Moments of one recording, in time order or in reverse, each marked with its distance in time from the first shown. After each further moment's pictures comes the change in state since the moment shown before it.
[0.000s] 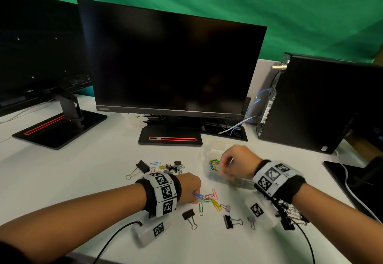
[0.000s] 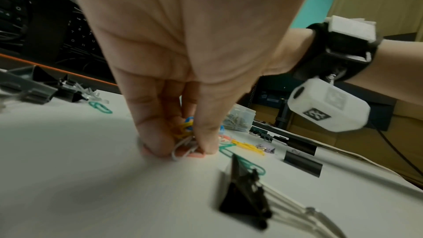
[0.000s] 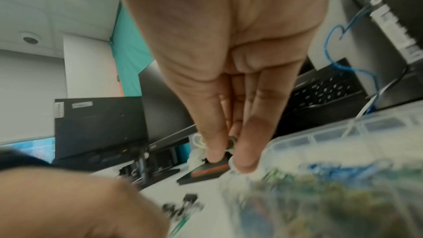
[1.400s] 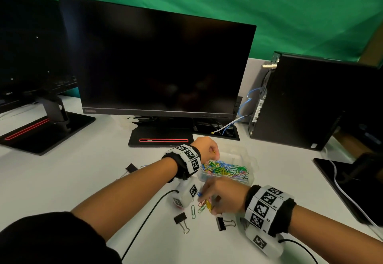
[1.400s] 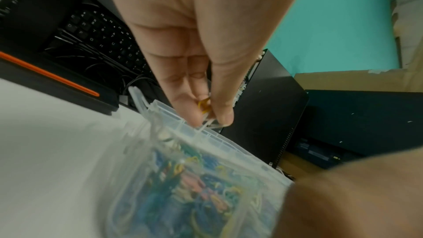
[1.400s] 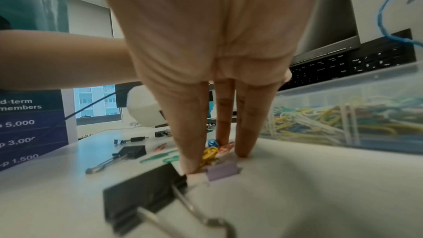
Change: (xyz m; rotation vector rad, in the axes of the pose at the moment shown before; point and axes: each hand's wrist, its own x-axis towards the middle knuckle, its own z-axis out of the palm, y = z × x) left_hand 0.072 0.014 -0.063 -0.512 0.395 0.079; right_hand -0.028 0.001 0.046 -0.243 -0.266 -0.325
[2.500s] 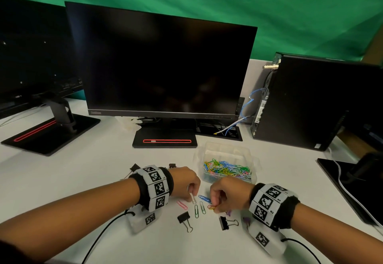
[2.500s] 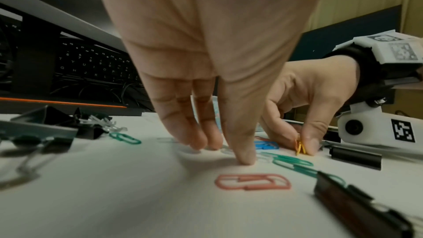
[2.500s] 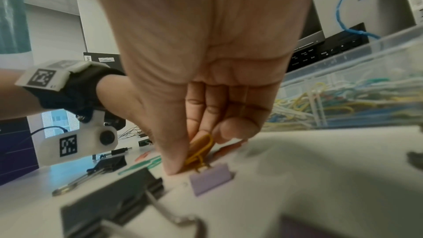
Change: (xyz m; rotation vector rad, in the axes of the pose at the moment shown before) left_hand -0.081 -0.031 0.003 0.482 -0.385 0.085; right_hand 0.001 0.016 0.005 0.264 -0.006 0.079
